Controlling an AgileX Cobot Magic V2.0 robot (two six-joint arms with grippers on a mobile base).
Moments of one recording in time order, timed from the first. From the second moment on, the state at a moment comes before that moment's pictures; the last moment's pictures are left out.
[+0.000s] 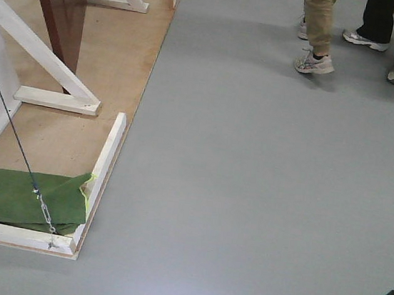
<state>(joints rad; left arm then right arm) -0.02 -0.01 0.03 0.09 0.07 -0.17 0.01 -0.01 0.03 -0.01 0.13 -0.05</state>
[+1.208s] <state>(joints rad) -0.02 -0.01 0.03 0.09 0.07 -0.17 0.01 -0.01 0.03 -0.01 0.13 -0.05</state>
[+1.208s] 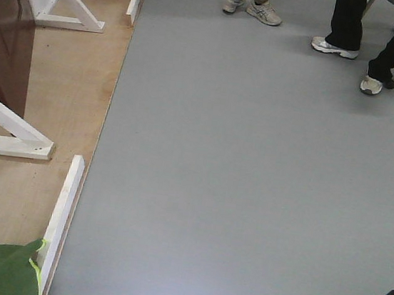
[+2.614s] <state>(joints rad) -0.02 -0.01 0.03 0.09 0.08 -0.17 0.01 -0.01 0.03 -0.01 0.13 -0.05</state>
